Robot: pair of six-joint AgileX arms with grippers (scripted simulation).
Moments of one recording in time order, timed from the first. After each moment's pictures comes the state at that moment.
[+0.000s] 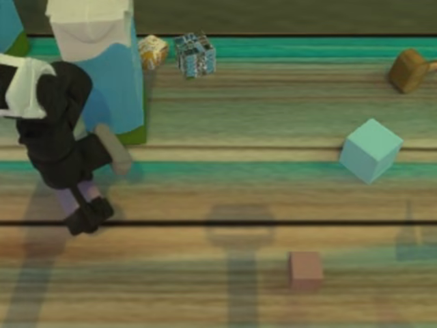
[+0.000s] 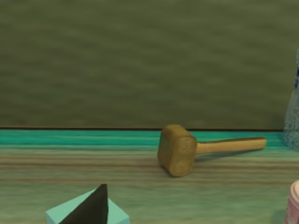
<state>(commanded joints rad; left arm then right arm) -0.19 2.07 1.21 -0.71 0.00 0.82 0.01 0.00 0.00 0.00 0.00 0.00</state>
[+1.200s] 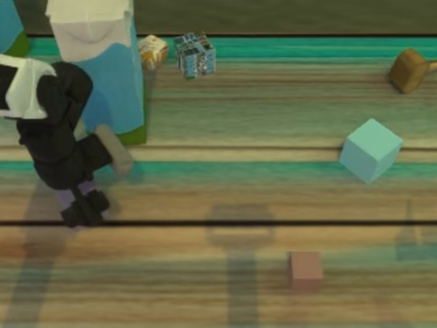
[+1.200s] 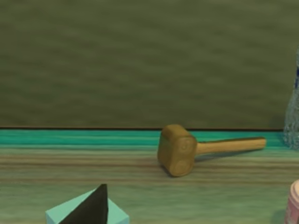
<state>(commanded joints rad) -0.19 2.07 1.21 -0.71 0.00 0.82 0.01 0.00 0.00 0.00 0.00 0.00</state>
